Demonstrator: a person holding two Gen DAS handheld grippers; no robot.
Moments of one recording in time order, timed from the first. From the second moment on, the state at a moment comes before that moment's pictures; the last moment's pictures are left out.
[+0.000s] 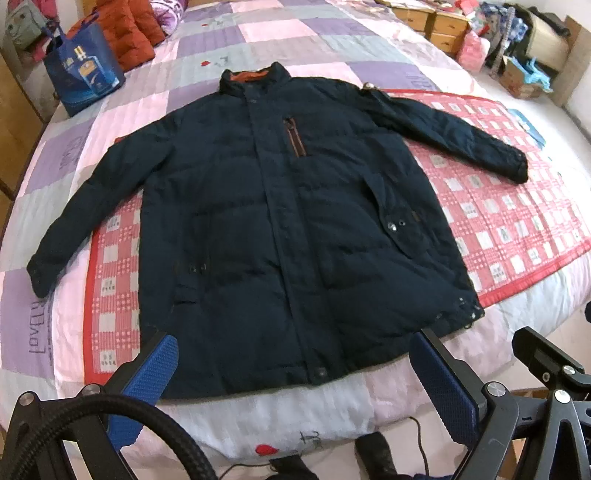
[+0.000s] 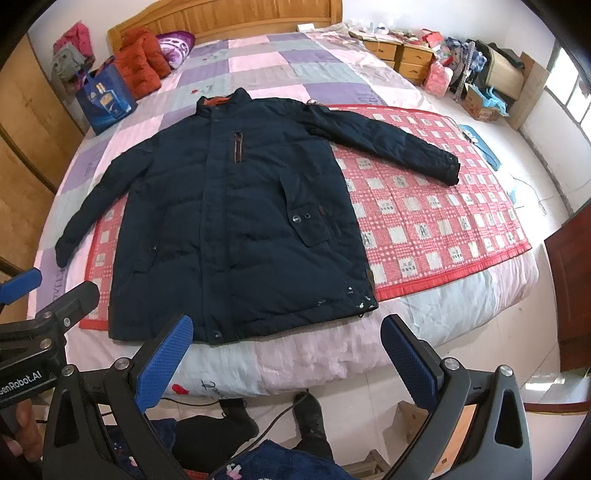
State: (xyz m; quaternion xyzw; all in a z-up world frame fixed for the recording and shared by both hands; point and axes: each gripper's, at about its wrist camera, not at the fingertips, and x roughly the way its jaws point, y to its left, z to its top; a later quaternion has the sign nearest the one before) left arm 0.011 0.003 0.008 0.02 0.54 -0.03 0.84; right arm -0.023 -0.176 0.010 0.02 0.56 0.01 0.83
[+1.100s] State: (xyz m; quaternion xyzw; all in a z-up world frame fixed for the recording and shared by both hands) left arm 0.072 0.084 -0.061 0.02 0.55 -0.02 0.84; right arm 0.030 -0.137 -0.032 0.00 0.56 -0.07 0.83
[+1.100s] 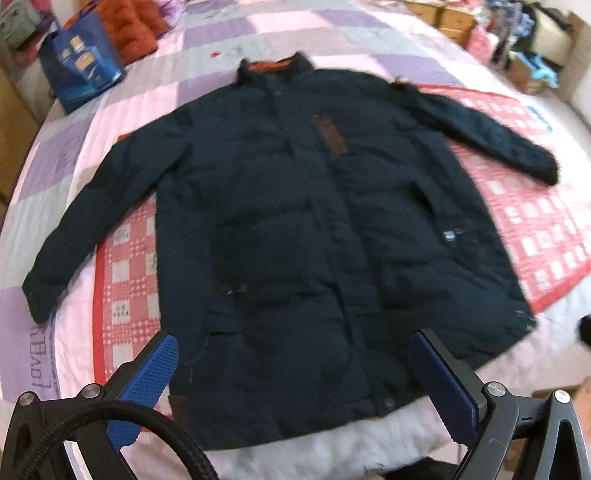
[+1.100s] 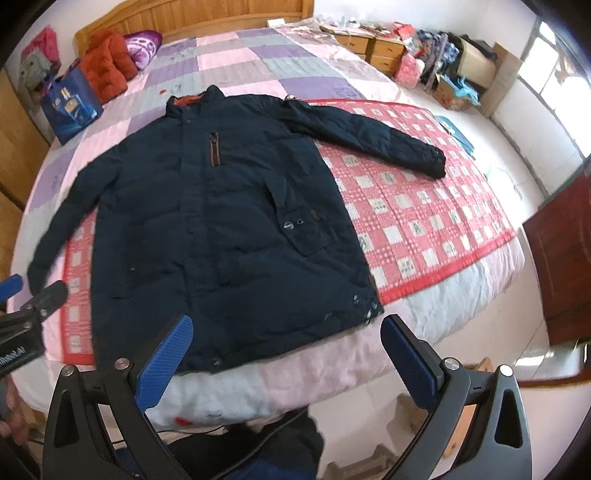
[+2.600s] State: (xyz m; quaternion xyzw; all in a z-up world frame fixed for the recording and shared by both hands) left arm 0.097 0.171 -0.282 -0.03 0.52 0.08 0.85; right arm 0.165 -0.325 -0.275 -0.08 0.53 0.01 0.84
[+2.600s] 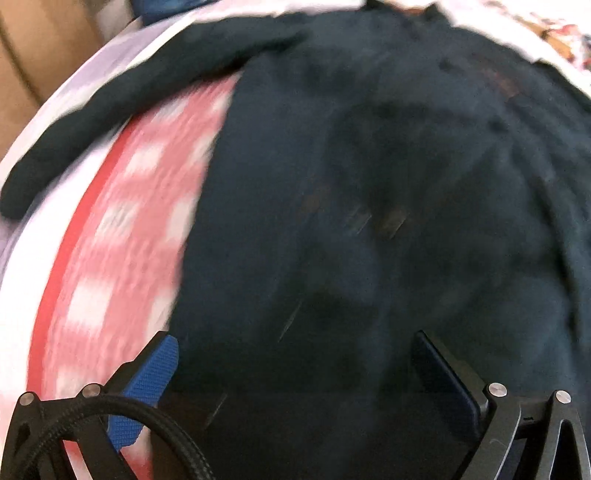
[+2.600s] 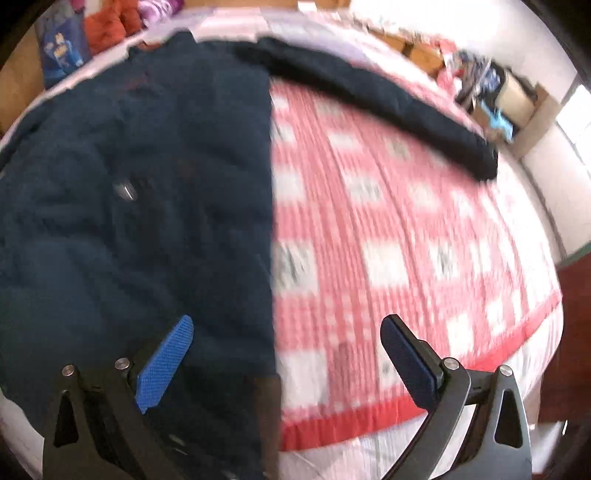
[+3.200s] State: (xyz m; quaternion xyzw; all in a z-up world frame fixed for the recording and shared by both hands) left arm 0.366 0.143 -0.327 -0.04 0.49 0.04 0.87; right arm 0.431 -0.188 -0.318 -0.12 0.49 0.11 0.86
